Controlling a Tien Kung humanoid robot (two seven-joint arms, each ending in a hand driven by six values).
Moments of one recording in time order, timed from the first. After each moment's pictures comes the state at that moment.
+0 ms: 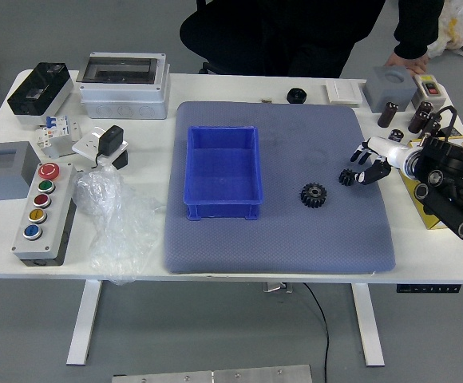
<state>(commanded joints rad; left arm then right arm) -0.15 0.12 -0.42 -0.27 0.74 -0.23 0.11 0.80 -0.44 0.62 0.81 -1.57 0.17 -0.21</state>
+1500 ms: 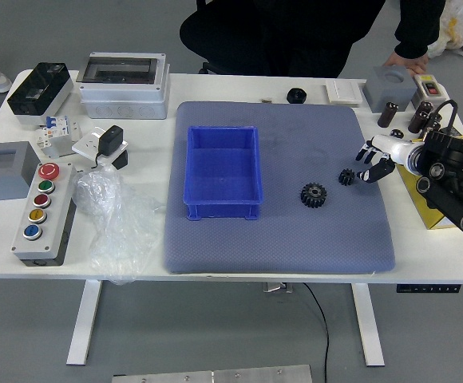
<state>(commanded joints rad) -0.14 0.13 -0.42 -0.27 0.73 -0.24 0.11 0.84 -0.45 0.57 0.79 -1.55 0.20 -0.24</state>
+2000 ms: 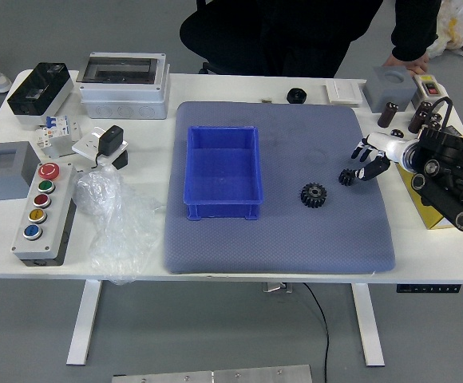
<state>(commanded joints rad) -0.14 0.13 -0.42 -0.27 0.73 -0.24 0.12 0.84 -0.44 0.59 0.81 -1.57 0.22 -0.27</state>
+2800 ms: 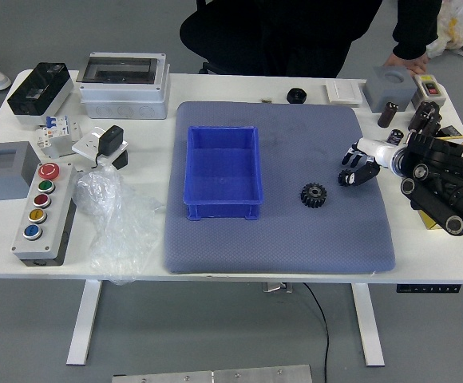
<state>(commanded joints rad) -0.14 0.13 -0.41 -0.27 0.73 -0.24 0.12 0.84 -0.40 0.59 0.81 -1.57 0.22 -0.28</state>
